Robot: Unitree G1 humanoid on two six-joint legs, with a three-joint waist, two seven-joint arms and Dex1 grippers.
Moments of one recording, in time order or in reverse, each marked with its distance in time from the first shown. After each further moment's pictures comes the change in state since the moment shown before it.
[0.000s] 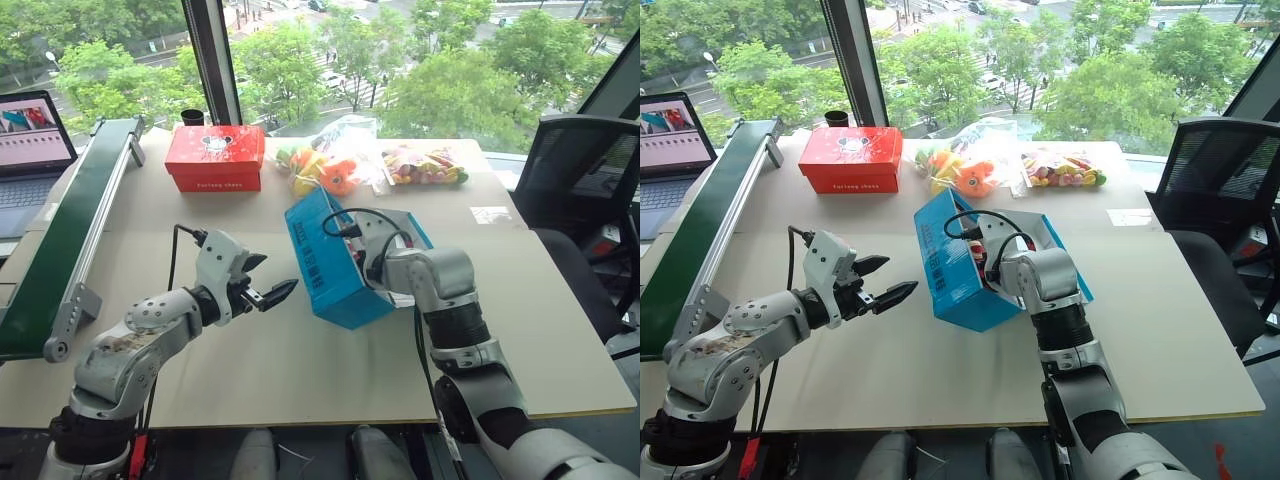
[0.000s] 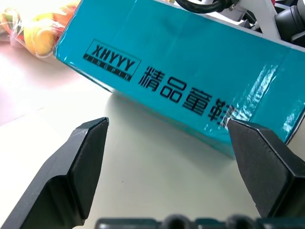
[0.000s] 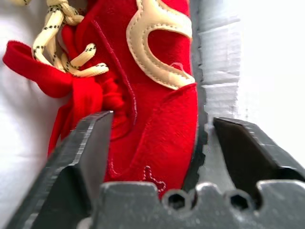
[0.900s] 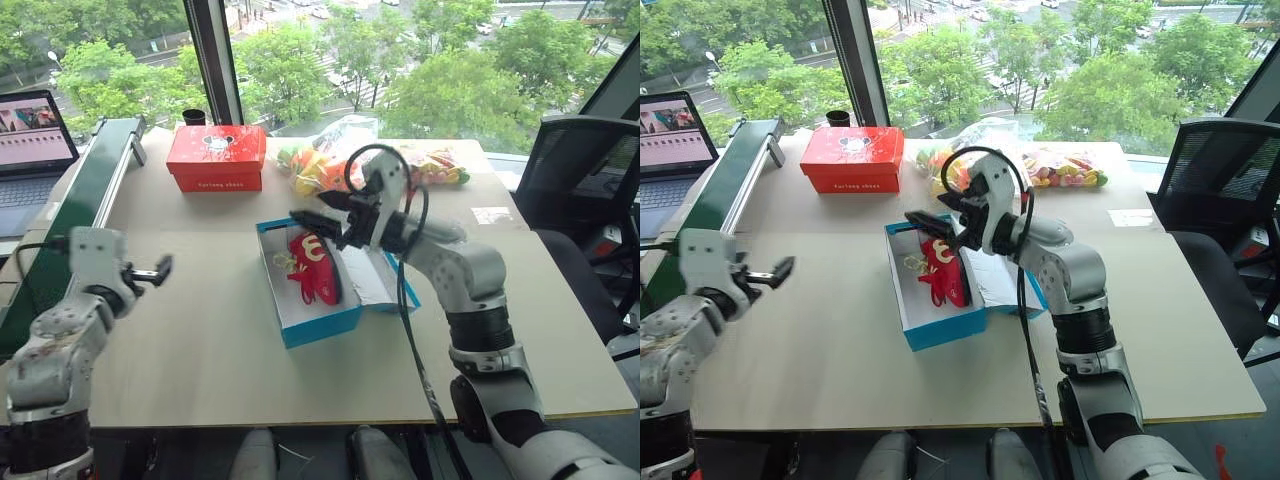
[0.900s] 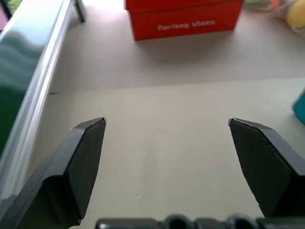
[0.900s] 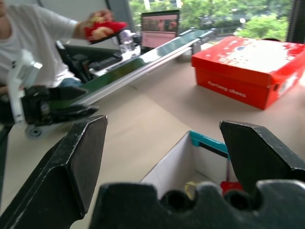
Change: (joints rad) left arm 0.080 -0.004 0.470 0.355 0.226 -0.146 0.288; right arm 0.047 -0.184 0.102 -0.083 0.154 -0.620 0.746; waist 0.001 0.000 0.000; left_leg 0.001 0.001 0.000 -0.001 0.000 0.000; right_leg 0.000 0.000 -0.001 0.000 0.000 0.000
